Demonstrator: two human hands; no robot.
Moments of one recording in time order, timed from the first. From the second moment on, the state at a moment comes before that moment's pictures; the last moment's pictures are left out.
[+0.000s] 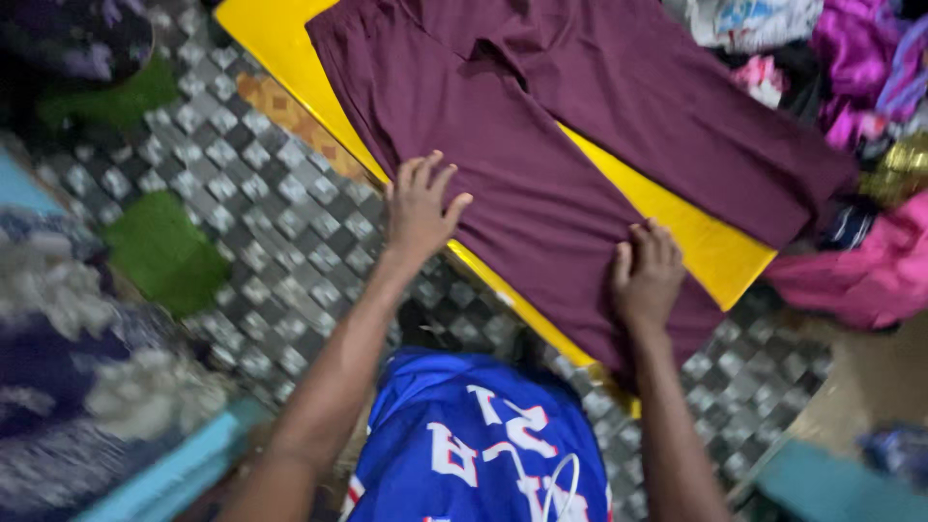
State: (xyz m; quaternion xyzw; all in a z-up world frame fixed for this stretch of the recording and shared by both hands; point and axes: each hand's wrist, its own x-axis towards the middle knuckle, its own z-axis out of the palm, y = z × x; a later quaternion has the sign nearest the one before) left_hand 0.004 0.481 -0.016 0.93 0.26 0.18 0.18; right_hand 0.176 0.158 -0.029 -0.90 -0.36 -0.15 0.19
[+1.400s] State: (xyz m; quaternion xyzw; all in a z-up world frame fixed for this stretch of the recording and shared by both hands) left_hand 0.171 0.827 -0.022 0.84 0.21 -0.03 0.49; right_hand 0.225 0.488 -0.018 -0.55 0.05 0.10 0.83
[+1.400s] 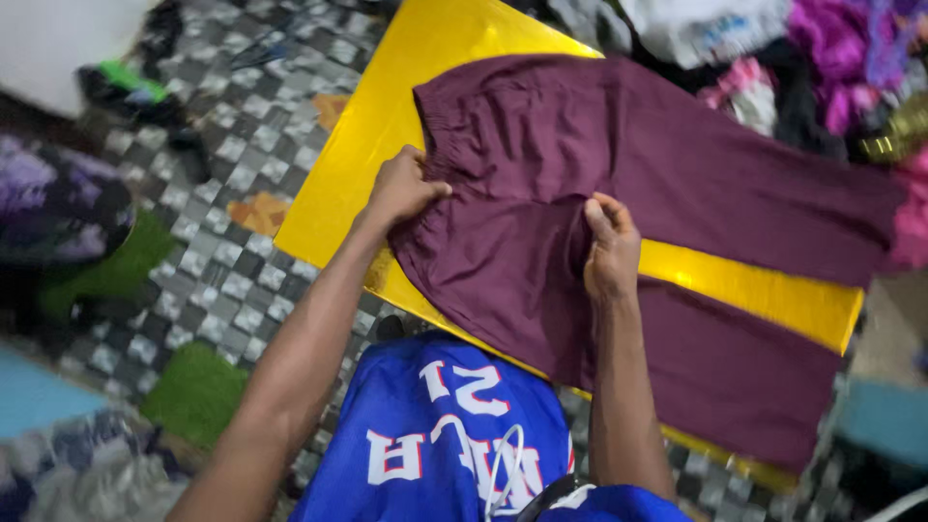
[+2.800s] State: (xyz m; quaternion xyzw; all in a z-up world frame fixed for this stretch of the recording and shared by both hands) left_hand 0.116 0.971 0.140 0.76 0.02 0.05 0.65; right_hand 0.232 0.392 -0.024 -0.96 -0.04 -0.14 0.25
